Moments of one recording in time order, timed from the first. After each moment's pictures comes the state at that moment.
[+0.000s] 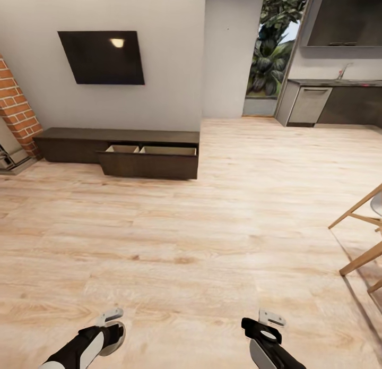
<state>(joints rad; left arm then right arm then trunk) -0.52 0.12 -0.20 -0.33 0.47 0.27 0.14 -0.43 -0.02 0.40 -0.53 -0.64 0.06 -0.49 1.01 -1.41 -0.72</state>
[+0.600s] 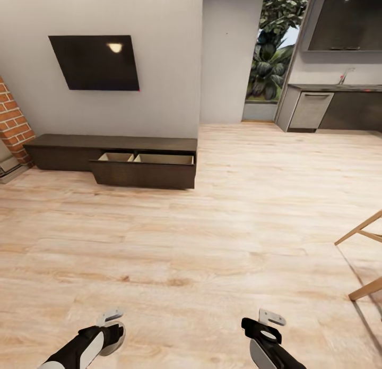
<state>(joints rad) -0.52 0.12 -0.20 -0.33 0.47 0.27 0.14 -0.43 -0.02 0.40 -0.53 -0.64 0.06 -0.49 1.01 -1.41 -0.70</state>
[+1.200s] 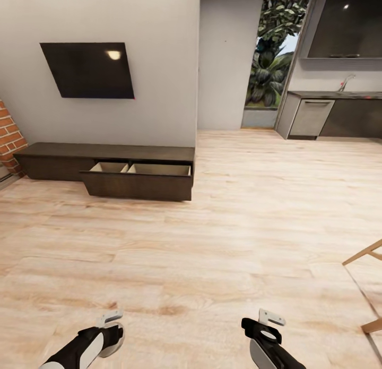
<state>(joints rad) -0.52 0.12 -0.20 -0.32 0.47 0.27 0.14 -0.43 -0.02 0.40 -0.53 -0.64 0.06 -0.49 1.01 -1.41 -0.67</state>
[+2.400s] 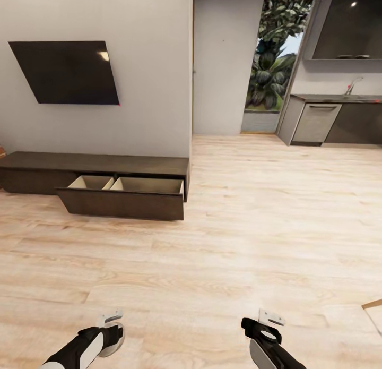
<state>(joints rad) -0.52 0.12 -0.20 -0.32 0.47 0.27 0.14 -0.43 -0.02 0.40 -0.53 -0.64 0.06 -0.49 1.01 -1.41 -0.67</state>
